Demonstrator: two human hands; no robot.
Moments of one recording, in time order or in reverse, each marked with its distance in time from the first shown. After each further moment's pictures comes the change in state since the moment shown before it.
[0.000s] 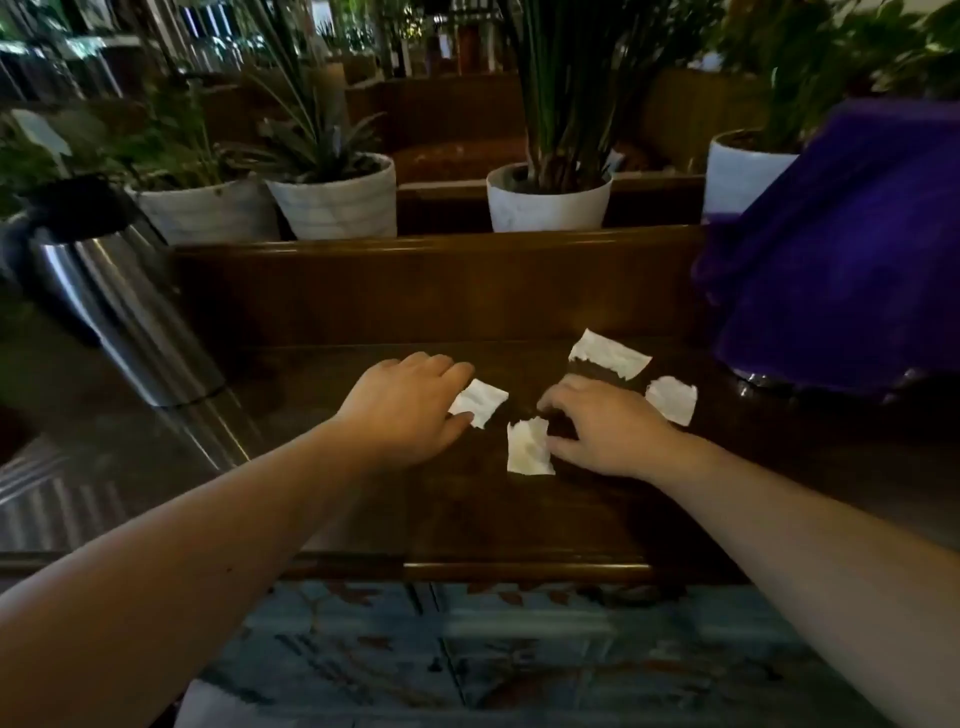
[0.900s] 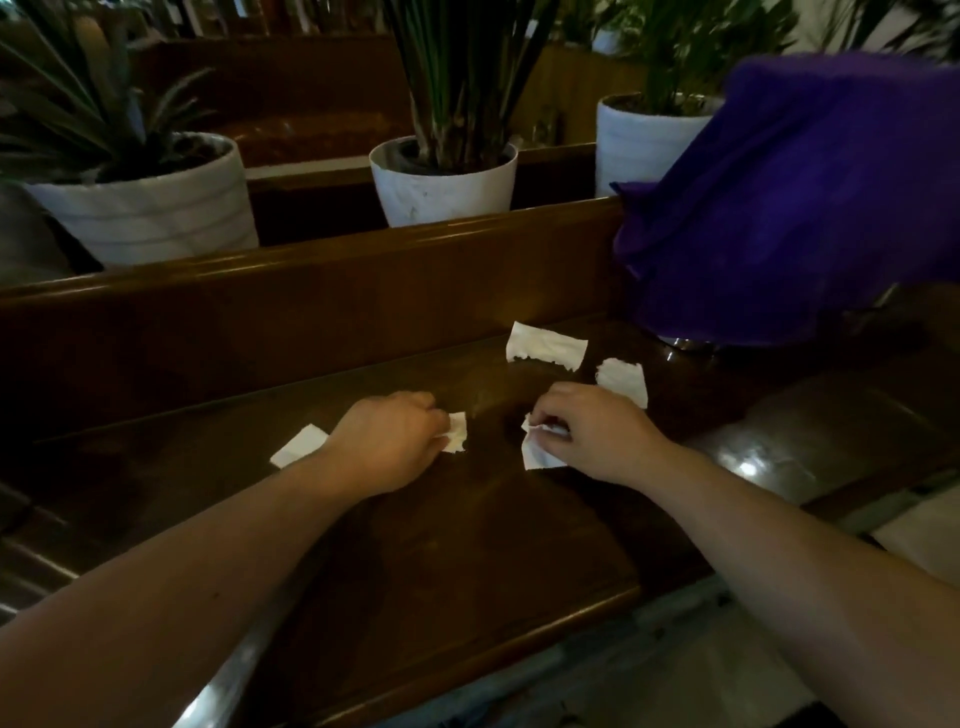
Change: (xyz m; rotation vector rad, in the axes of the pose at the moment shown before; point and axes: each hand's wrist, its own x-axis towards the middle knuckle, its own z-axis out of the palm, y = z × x) left_hand 0.084 -0.031 0.072 -0.131 -0.137 0.369; right_hand 0.013 0.021 0.029 0.116 0.158 0.306
